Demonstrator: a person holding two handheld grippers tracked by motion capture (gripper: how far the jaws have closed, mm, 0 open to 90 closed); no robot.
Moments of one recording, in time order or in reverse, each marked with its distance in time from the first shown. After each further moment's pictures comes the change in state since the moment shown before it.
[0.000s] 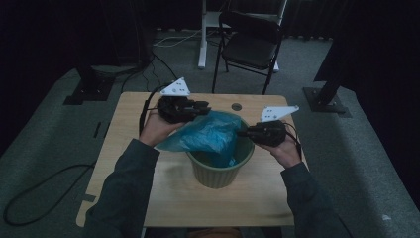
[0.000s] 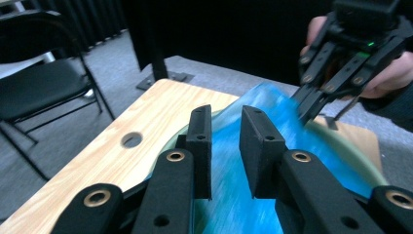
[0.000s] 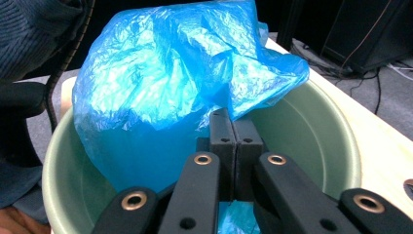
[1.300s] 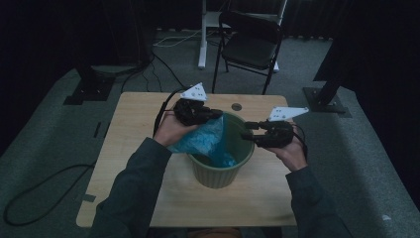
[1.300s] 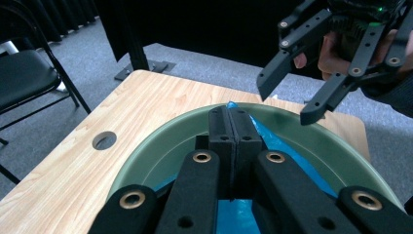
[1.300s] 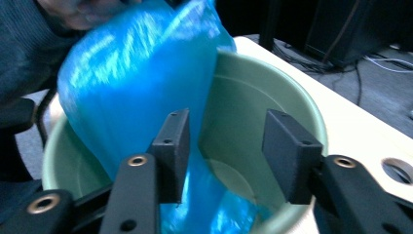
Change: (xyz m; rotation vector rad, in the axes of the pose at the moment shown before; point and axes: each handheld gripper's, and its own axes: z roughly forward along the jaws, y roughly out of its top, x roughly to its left) left arm -0.013 0.008 0.047 0.059 -0.091 0.040; right arm 0.000 -0.004 -0.014 -0.022 -0.054 0.071
